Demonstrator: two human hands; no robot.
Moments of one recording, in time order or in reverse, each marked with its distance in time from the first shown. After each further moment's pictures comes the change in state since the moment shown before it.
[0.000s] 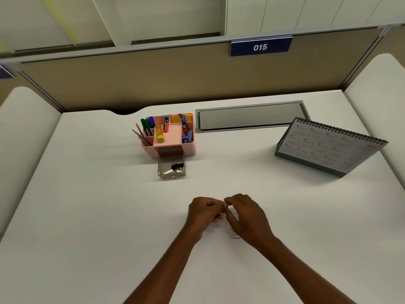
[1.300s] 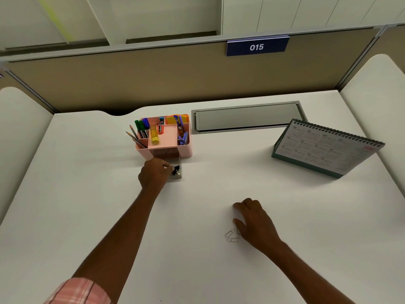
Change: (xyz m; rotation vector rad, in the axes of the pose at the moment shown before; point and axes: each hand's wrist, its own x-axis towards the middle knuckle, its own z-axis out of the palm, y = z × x) left_hand 0.118 0.045 -0.126 0.817 0.566 0.058; right_hand -0.009 0.033 -0.001 -0.085 -0.230 0.166
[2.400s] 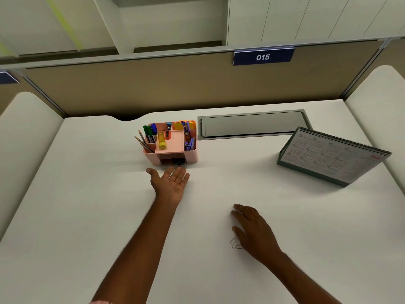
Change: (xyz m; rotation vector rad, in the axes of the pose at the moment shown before) left_hand -0.043 0.023 -0.005 -1.952 -0.344 -0.660; right_hand 0.000 0.000 0.025 -0.021 0.117 -0.148
